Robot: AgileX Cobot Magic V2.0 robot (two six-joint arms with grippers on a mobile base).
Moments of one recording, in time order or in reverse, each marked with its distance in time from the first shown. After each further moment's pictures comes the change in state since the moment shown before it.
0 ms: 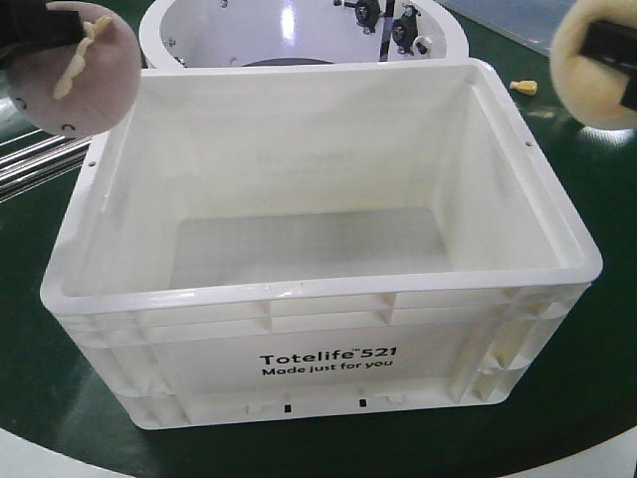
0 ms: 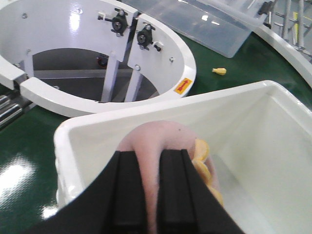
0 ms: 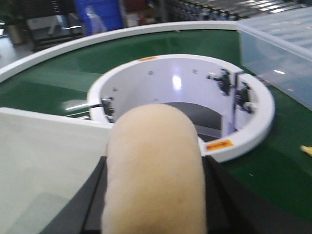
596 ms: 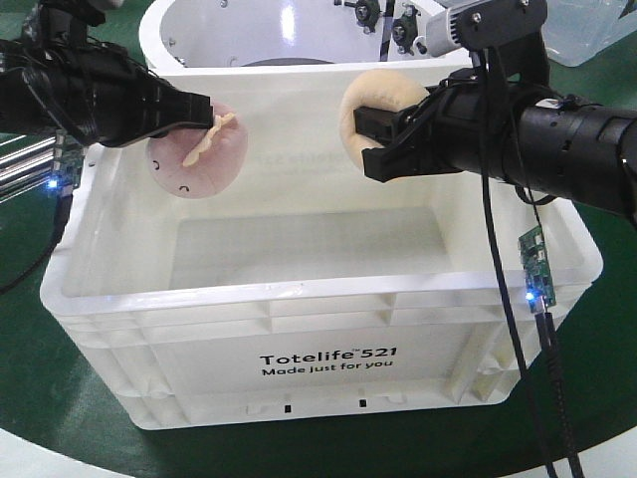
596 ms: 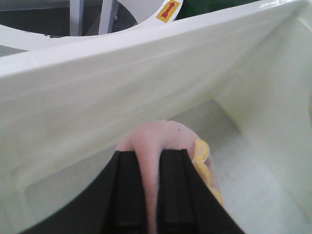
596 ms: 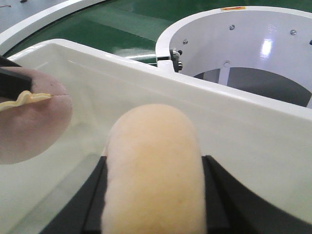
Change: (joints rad) left arm -0.145 0.296 -0.003 -0.016 -0.057 0.050; right arm 0.524 0.353 0.005 0.032 -0.416 -0.079
